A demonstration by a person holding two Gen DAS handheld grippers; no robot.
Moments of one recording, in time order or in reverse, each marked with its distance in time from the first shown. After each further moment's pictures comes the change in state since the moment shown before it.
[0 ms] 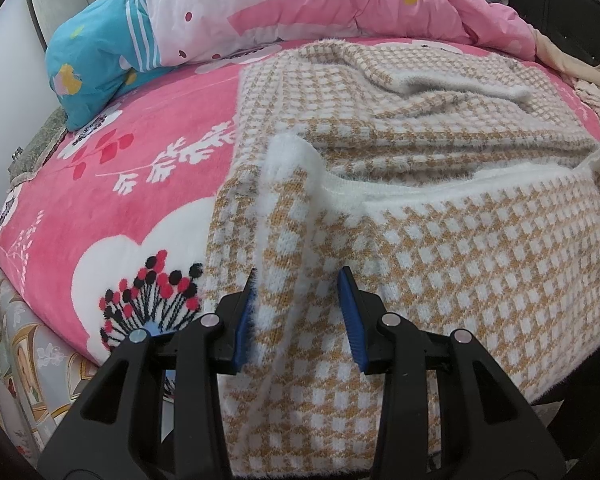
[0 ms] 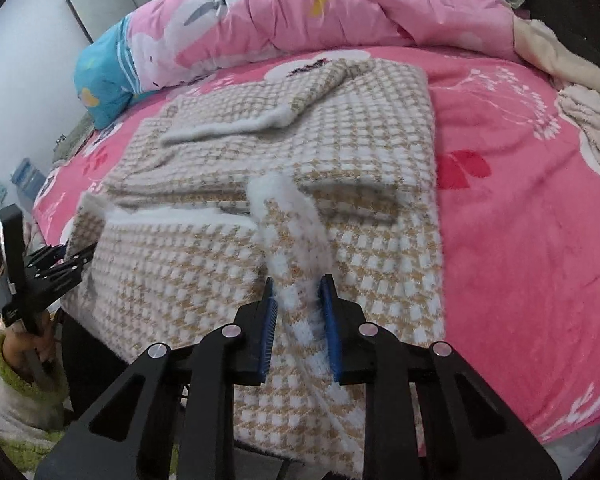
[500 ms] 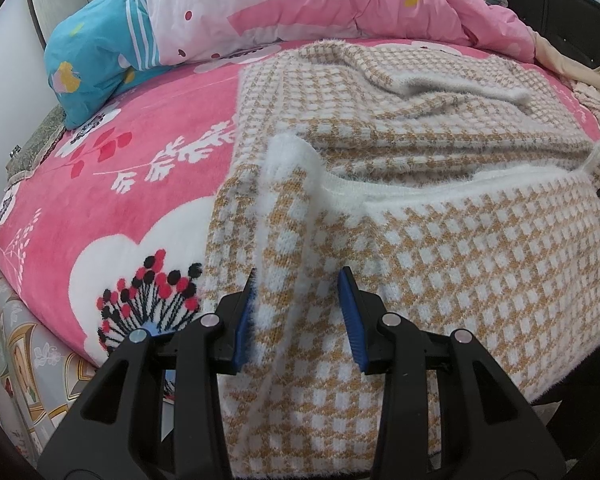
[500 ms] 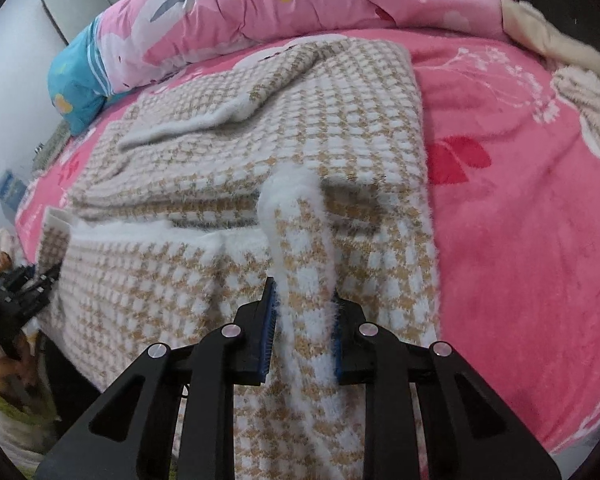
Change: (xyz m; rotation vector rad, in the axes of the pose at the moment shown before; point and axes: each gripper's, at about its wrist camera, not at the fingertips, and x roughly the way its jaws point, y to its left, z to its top) left arm 0.000 0.002 -0.001 -0.001 -0.001 -0.008; right arm 0.032 -0.013 0.007 0.029 0.016 -0.068
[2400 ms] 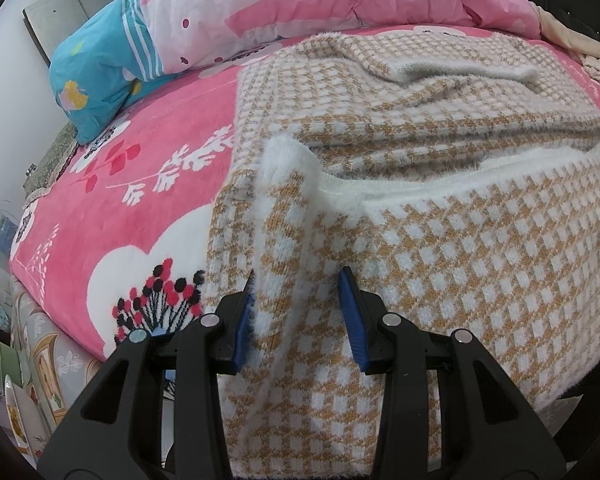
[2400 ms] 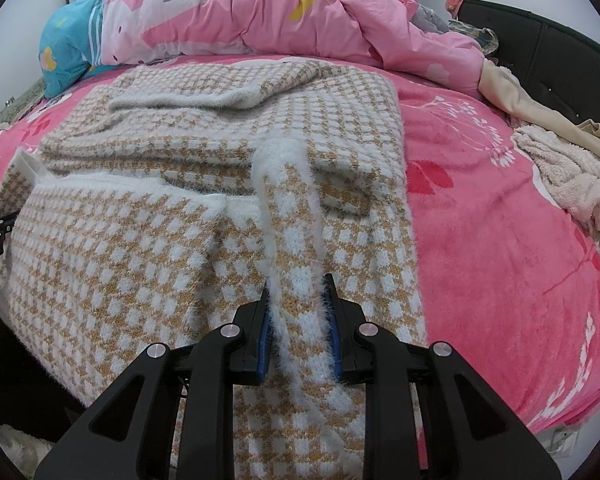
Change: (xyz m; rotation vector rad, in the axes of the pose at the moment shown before) left arm 0.002 -0.026 0.008 0.029 0.008 0.067; right arm -0.014 0.034 -0.034 -0.149 -0.101 -0.252
